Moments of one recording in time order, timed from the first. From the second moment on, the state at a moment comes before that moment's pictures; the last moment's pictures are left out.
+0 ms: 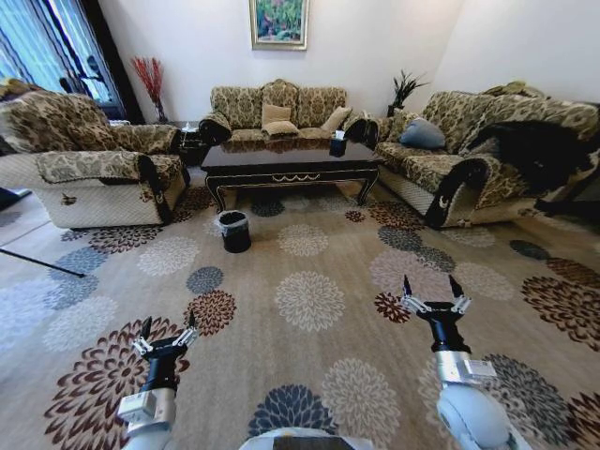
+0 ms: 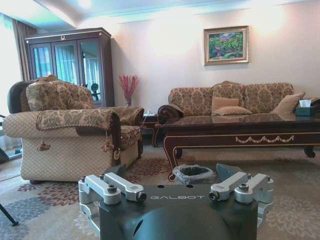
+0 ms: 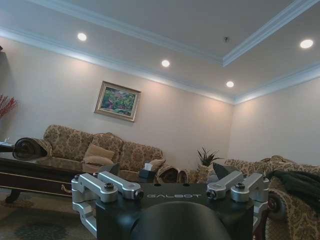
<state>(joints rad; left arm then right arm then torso) 1.88 -1.51 -0.67 -2.29 -0.10 -0.11 -0.19 -1.73 1.05 0.69 2.13 0.23 0.34 0.34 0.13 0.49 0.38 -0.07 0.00</state>
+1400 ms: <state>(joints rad) 1.88 -1.51 -0.67 -2.29 -0.10 -0.11 -0.19 -1.73 1.05 0.69 2.13 0.23 0.34 0.34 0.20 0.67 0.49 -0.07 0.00</state>
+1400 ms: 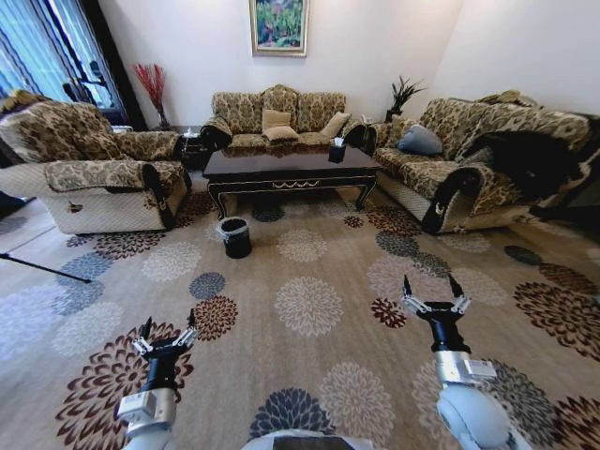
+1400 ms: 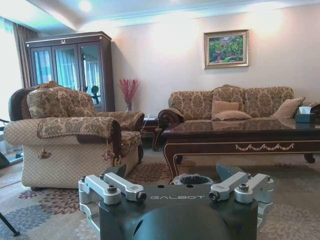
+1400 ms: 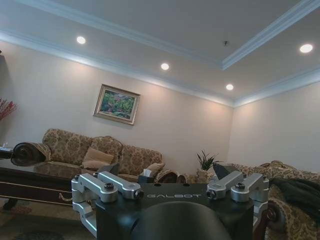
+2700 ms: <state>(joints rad) 1.88 -1.51 -0.67 -2.29 -0.10 -0.11 -0.19 -1.73 1.05 0.69 2.13 0.23 0.34 0.34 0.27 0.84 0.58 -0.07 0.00</state>
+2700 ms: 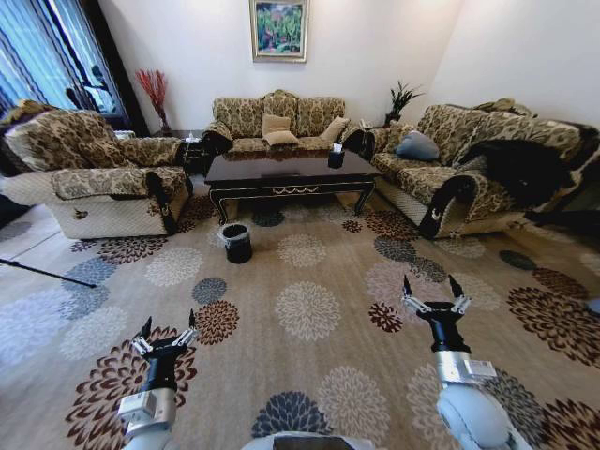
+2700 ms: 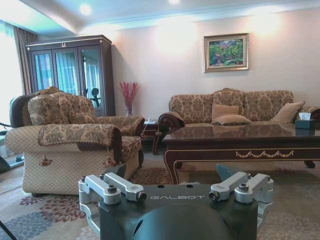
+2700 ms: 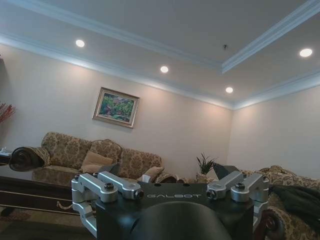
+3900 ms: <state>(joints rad) 1.88 -1.51 -0.67 -2.29 -0.10 -0.11 -0.19 -1.73 1.05 0.69 2.13 0.23 0.34 0.34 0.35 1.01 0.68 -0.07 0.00</state>
